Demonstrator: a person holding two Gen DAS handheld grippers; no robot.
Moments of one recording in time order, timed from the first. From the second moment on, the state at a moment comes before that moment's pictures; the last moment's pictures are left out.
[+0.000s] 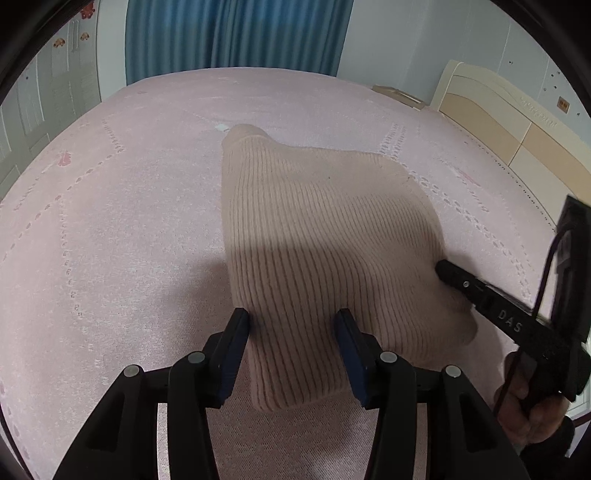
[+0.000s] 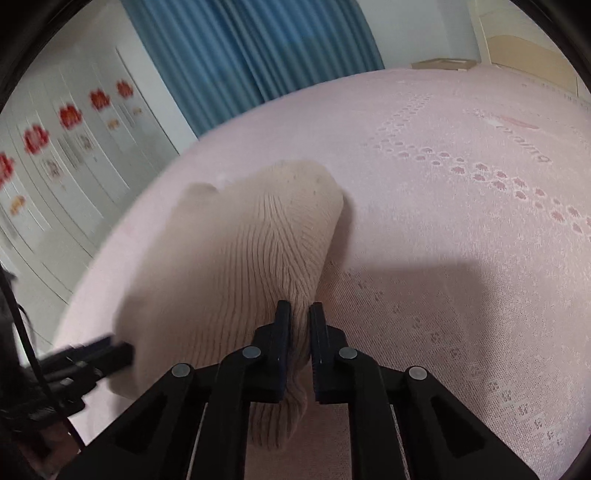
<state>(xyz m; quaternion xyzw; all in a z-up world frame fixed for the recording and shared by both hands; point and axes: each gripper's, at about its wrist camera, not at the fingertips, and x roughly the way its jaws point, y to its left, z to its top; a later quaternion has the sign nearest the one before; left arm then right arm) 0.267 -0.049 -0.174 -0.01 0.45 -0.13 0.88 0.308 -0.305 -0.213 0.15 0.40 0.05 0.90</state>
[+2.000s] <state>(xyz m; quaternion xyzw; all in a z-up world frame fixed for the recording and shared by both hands) 0.207 -0.034 -0.105 -0.01 0.44 -0.10 0.89 0.270 -0.303 -0.128 0.10 0.45 0.00 0.89</state>
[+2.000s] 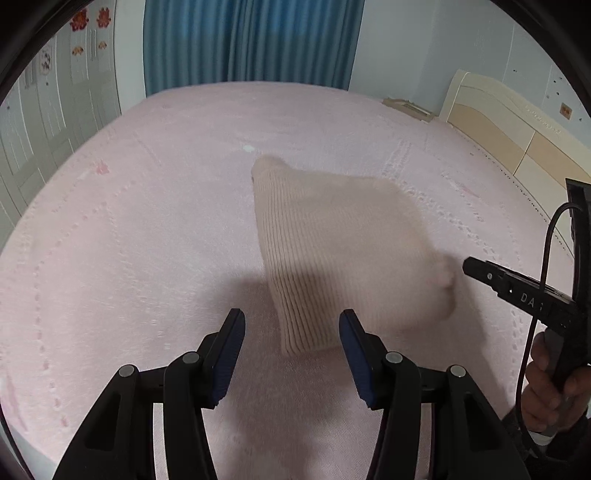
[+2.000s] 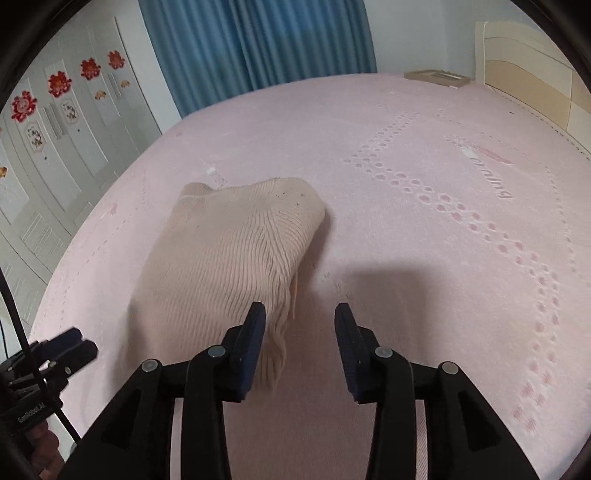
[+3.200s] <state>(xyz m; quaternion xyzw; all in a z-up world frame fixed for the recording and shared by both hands) 0.075 -0.053 0.039 0.01 0.37 -0.06 0.93 0.099 -0.281 0.029 0.04 0.38 -0.04 0.92</state>
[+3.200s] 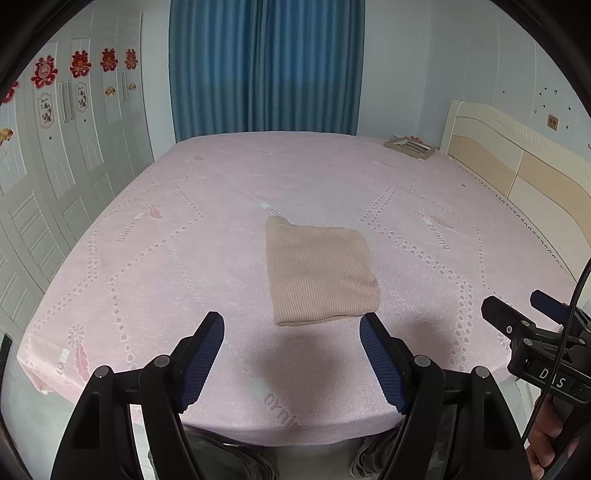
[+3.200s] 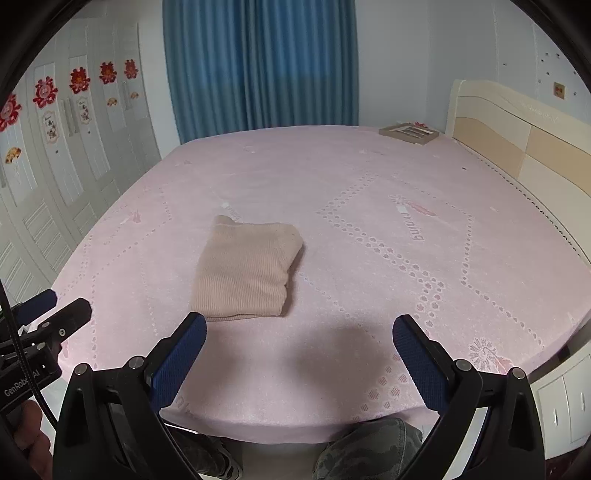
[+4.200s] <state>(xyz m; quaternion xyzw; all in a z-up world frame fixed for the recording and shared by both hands) 0.067 -0.054 0.038 0.01 0.37 -0.05 0.93 0.090 -0.284 0.027 0.06 0.39 -0.03 0.92</state>
